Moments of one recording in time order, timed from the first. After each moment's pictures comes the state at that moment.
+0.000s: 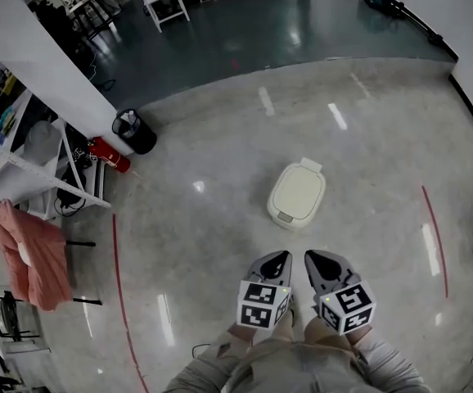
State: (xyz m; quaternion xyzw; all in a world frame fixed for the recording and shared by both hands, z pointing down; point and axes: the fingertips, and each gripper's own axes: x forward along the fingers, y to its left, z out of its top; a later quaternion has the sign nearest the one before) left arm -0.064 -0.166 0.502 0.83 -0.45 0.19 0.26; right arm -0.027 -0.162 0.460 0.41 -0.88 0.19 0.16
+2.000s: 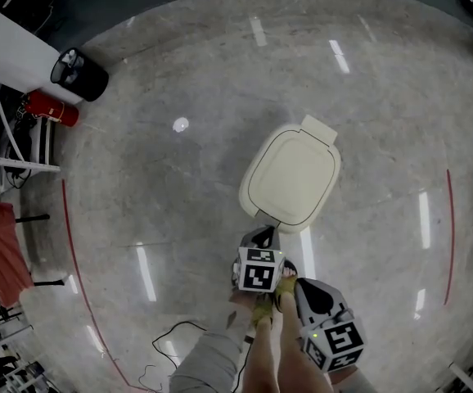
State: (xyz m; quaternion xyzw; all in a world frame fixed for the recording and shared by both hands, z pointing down) left arm -0.036 -0.322 0.905 0.73 -0.46 0.31 0.40; right arm 0.012 -0.242 0.753 0.40 -0.81 0.35 0.24
